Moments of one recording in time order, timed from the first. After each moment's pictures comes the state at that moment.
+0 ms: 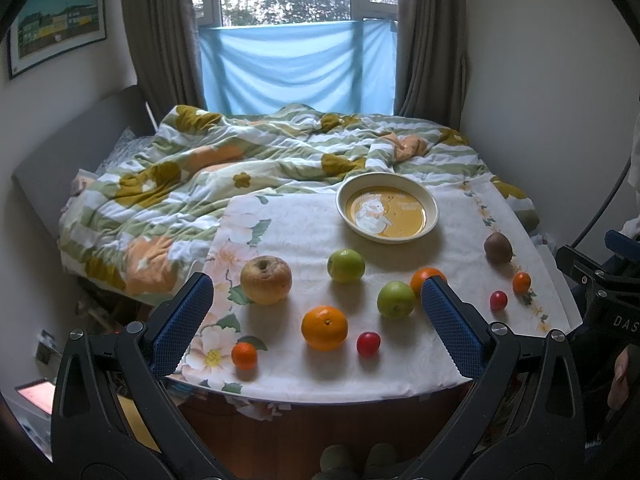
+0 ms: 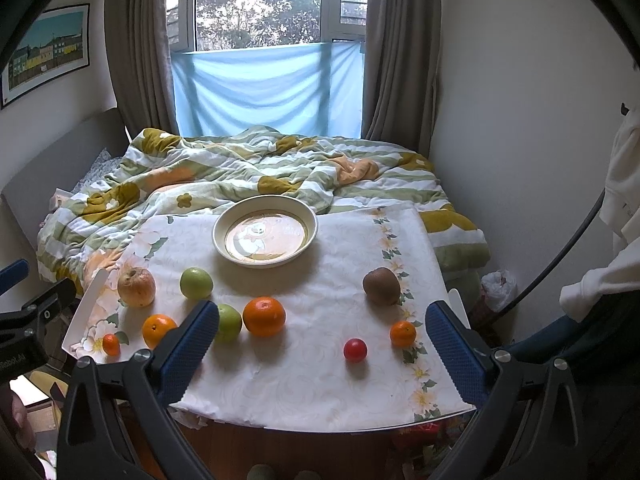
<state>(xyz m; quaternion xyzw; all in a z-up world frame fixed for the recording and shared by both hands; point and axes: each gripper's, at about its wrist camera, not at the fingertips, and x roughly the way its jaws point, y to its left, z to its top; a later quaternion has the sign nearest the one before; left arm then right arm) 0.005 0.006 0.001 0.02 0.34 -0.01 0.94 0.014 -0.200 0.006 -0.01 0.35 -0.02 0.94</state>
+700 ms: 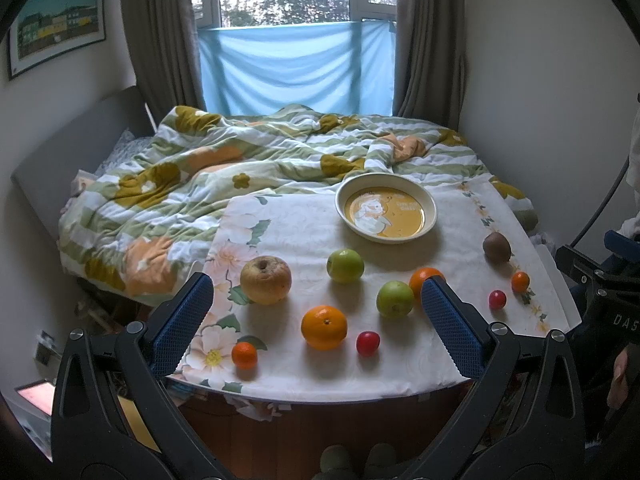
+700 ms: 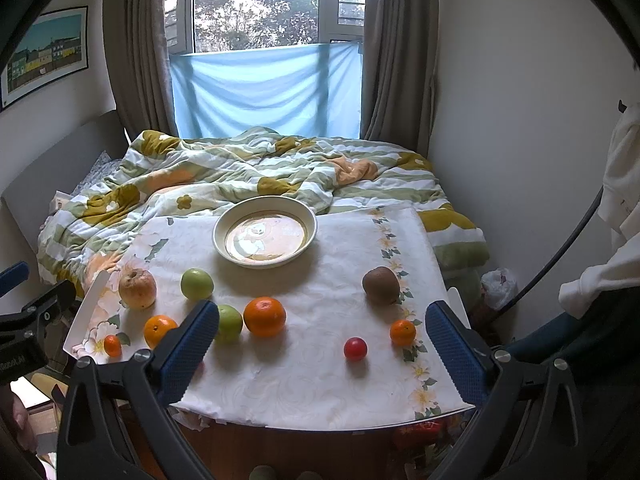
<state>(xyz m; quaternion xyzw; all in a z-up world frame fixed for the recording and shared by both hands) 0.004 0.007 0.001 0.02 0.34 -0.01 0.94 0.012 -0.200 0.008 -0.01 0.35 -0.02 0.94</state>
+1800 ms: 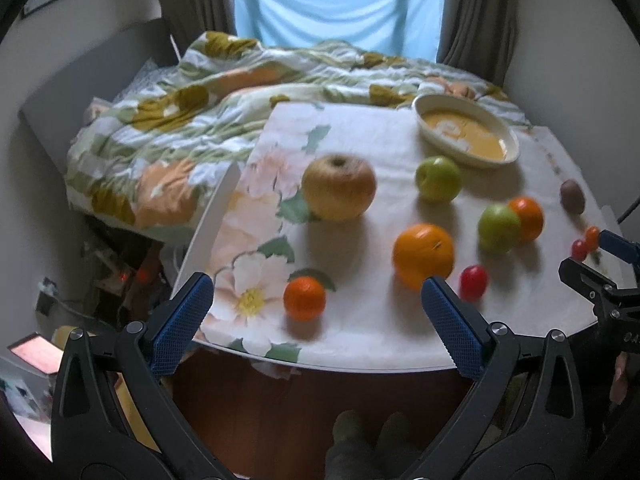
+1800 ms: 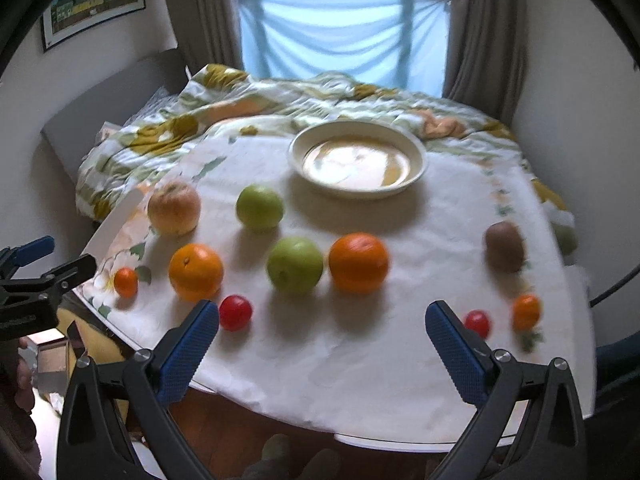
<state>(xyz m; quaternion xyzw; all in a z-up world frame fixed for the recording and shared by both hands) 0.025 0.090 -0.114 -0.01 0.43 0.05 0.90 0.056 -0.133 -0.114 -0.03 0.43 0.12 0.89</state>
